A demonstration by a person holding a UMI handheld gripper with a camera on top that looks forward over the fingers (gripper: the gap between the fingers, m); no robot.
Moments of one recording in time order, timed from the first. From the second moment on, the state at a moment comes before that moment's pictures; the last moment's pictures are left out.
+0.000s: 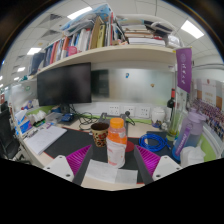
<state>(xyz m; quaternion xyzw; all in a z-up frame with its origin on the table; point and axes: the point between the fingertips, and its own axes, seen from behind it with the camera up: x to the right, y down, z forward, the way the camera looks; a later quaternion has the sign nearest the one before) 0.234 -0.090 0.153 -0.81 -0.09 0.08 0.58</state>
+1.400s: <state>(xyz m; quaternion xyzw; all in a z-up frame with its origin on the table) 0.242 0.071 0.138 -0.77 -0.15 -0.11 0.61</state>
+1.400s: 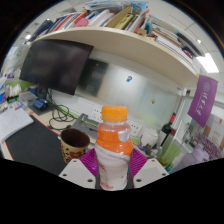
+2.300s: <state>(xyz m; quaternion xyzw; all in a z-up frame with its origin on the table) 0.258 0.164 0.148 -0.47 -0.66 -0.53 0.25</state>
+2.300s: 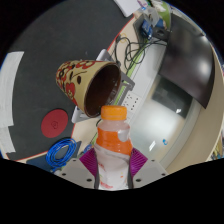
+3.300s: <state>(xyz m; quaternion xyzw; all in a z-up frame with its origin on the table) 0.275 0.145 0.117 -0.82 -0.02 -0.02 0.57</state>
